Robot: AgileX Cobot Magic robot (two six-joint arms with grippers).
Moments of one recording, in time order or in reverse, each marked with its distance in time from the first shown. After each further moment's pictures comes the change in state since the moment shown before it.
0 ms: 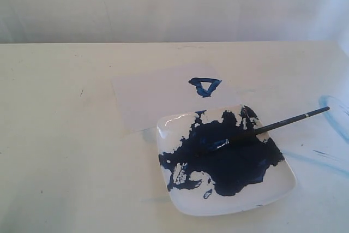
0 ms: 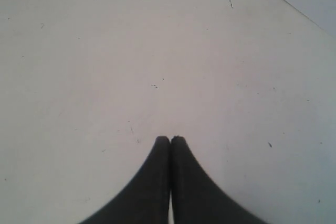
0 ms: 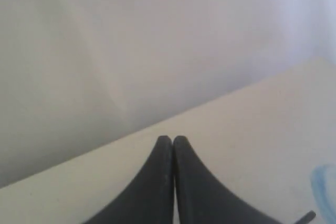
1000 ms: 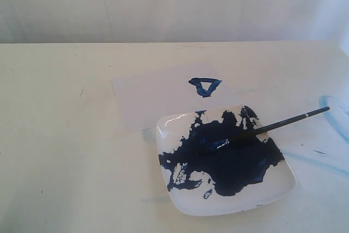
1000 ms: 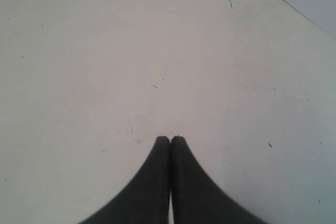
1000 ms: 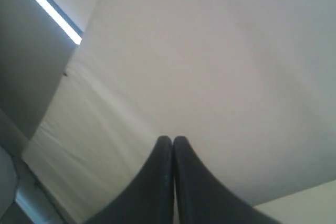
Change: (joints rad) left arm 0.000 0.000 0.000 0.000 0.000 0.000; right arm 0.177 -0.356 0.000 0.333 -0.221 0.116
